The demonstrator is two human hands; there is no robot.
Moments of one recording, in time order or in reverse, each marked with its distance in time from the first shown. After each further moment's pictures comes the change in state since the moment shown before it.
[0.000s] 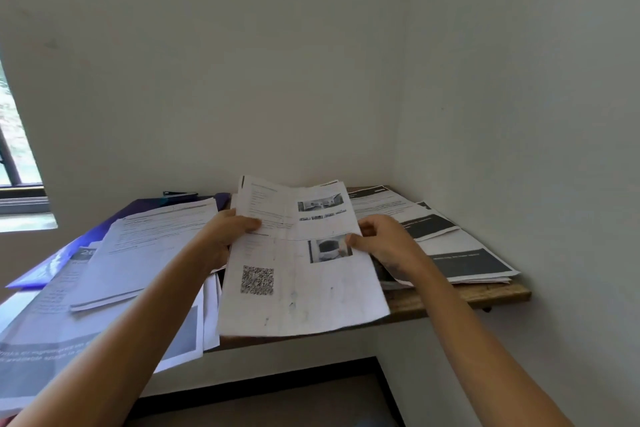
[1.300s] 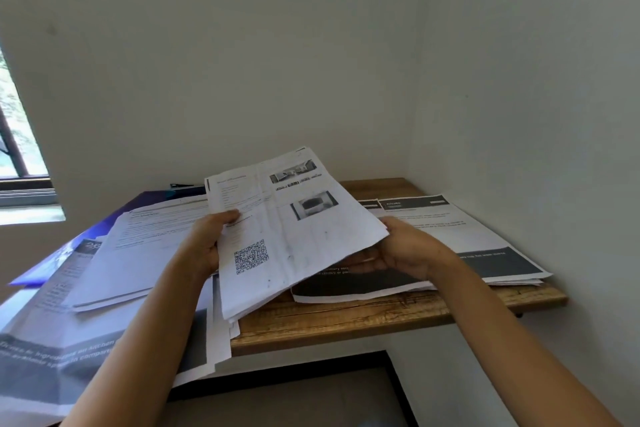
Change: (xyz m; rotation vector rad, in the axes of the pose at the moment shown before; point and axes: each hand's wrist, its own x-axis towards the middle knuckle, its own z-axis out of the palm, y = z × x) left_hand 0.021 -0.017 -0.034 -0.310 0.106 -0.091; right_hand -0.004 -0.022 0.003 0.447 -0.368 0.122
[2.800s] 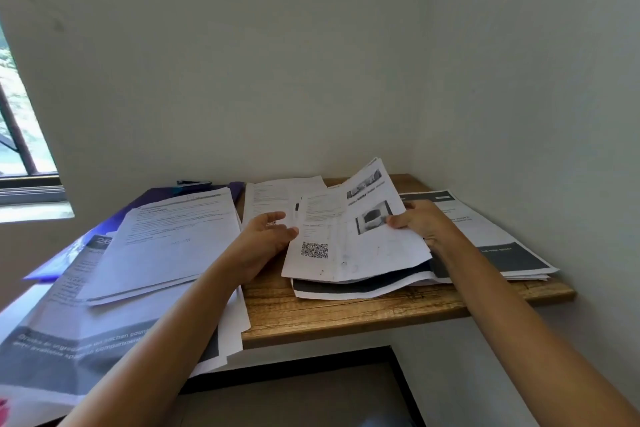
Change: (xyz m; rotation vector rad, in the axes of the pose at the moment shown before) left_hand -0.005 -0.032 0.029 0.348 -0.272 0.078; right_hand 0.037 0.016 -0.045 -0.024 0.481 0.079
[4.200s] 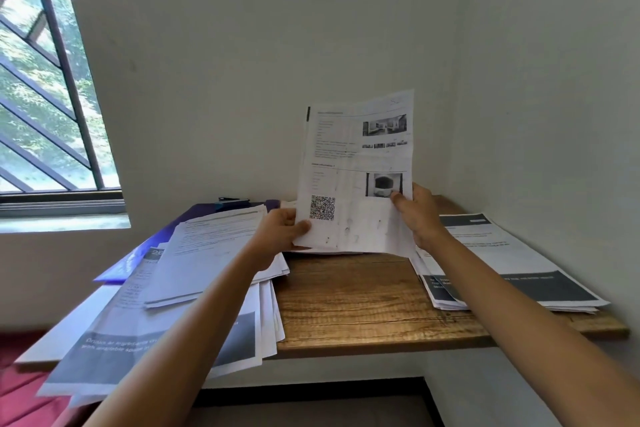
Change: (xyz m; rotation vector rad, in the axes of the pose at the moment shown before) left_hand 0.008 0.030 -0.027 0.233 0.072 0.238; right_hand 0.045 -0.024 0.052 0.095 0.132 -0.480
